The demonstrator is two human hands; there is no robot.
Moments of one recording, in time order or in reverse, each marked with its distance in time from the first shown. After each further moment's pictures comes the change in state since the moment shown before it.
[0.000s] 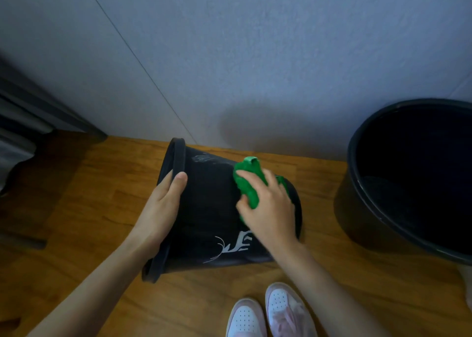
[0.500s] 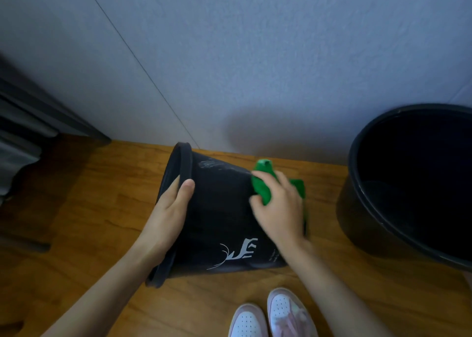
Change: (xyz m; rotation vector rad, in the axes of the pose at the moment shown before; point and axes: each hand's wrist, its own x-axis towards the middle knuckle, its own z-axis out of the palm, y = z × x) left_hand -0.006 0.002 0.004 0.026 -0.042 0.063; right_hand 0.010 0.008 -0.007 0.043 0.057 0.090
